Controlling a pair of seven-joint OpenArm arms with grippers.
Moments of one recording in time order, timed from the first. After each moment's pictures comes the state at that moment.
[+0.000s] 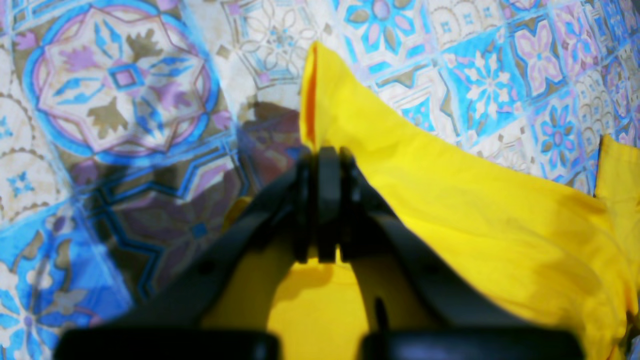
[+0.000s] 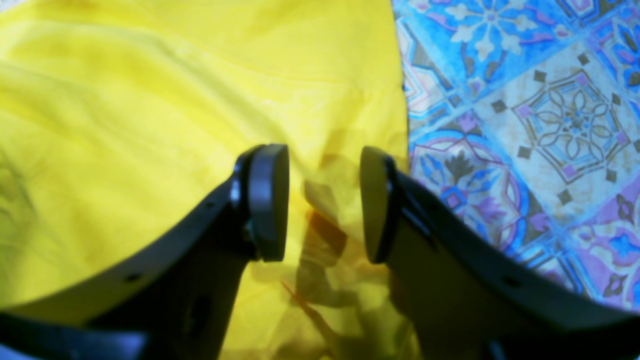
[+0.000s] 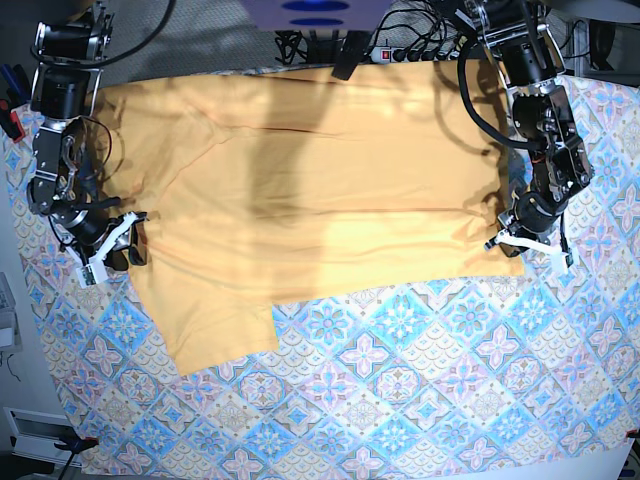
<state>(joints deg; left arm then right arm) 1.2 -9.6 -24.4 82.4 -30.5 -2.3 42.2 6.3 24.4 11.9 58.0 12.4 40.1 -16.6</state>
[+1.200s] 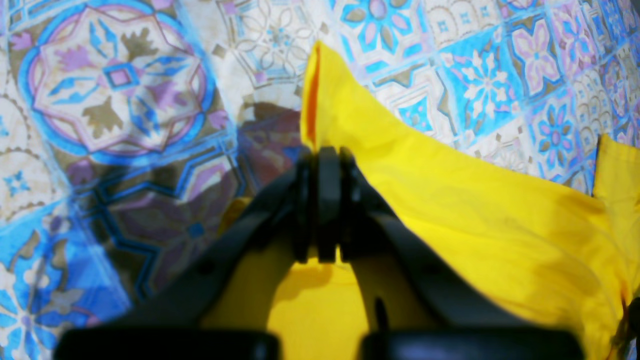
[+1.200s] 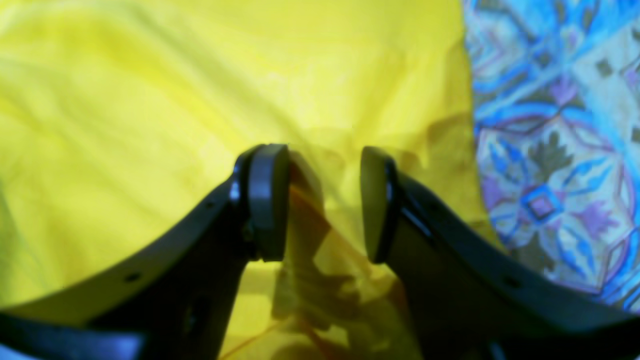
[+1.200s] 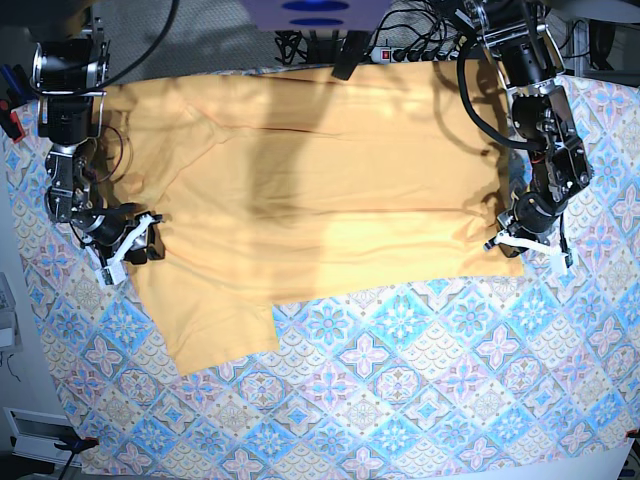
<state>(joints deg) 1.0 -9.4 -24.4 82.4 -30.5 -2.3 42.2 14.9 24.3 3.4 39.8 12.3 40.0 -10.7</state>
